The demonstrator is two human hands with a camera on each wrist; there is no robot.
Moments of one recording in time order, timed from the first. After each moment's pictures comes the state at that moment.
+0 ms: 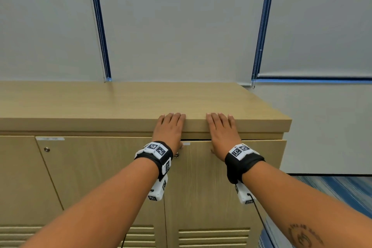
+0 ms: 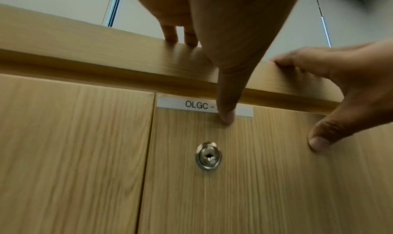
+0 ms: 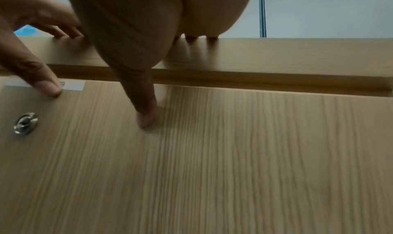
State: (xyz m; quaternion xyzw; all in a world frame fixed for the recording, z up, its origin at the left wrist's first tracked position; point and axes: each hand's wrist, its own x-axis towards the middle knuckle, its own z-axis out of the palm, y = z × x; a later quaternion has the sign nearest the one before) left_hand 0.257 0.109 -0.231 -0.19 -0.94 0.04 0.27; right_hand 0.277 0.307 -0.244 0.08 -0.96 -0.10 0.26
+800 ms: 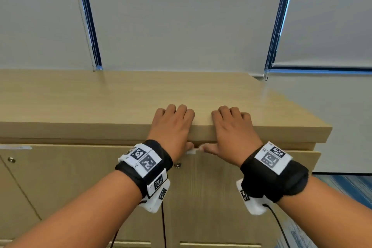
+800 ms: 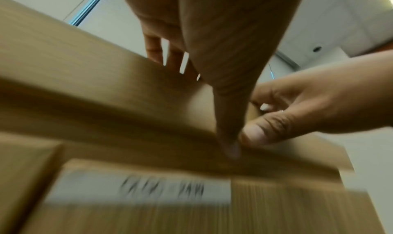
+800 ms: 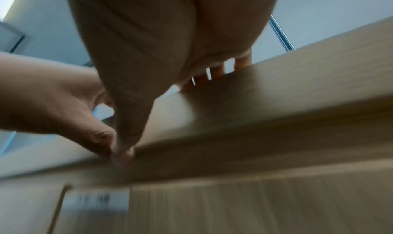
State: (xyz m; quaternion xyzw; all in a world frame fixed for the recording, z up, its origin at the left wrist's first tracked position) left_hand 0.222 0.113 -0.205 -0.23 -0.91 0.09 0.32; right_hand 0.250 0.292 -0.201 0.09 -0.96 -0.11 0.25
